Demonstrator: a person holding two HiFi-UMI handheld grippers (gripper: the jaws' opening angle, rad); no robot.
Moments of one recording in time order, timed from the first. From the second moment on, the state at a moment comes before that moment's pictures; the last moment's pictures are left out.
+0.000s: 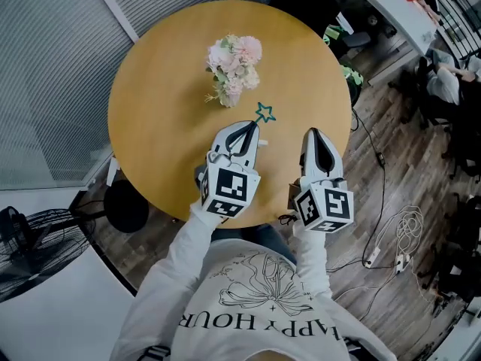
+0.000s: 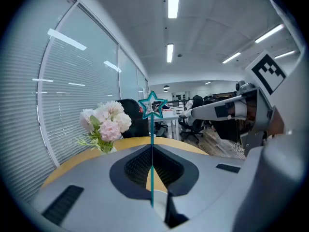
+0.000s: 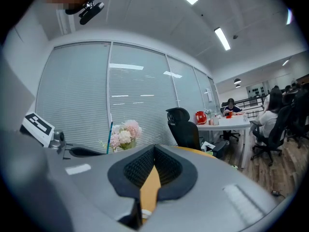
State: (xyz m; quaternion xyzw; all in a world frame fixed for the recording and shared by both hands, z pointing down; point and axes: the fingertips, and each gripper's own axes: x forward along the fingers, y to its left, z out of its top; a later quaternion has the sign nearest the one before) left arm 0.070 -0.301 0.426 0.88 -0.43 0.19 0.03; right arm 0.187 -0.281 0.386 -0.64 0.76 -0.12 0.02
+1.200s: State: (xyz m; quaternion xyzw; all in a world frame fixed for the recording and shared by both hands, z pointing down) left arm 0.041 -0.283 0.322 0.87 -0.49 0.07 0.03; right arm 0.185 -0.276 0.308 -0.63 0.77 -0.04 0.04
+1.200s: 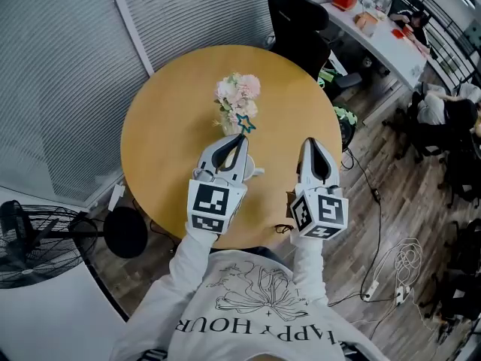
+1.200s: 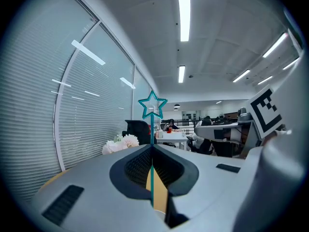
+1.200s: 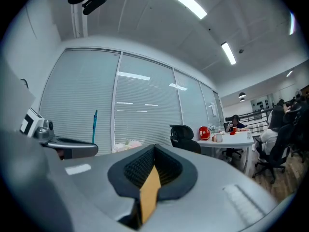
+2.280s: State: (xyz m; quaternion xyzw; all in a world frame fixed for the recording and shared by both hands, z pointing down) left arm 0.045 -0.282 0.311 0.87 -0.49 0.04 0.03; right arm 0.187 -0.277 0.303 -0.62 0.78 -0.04 0.05
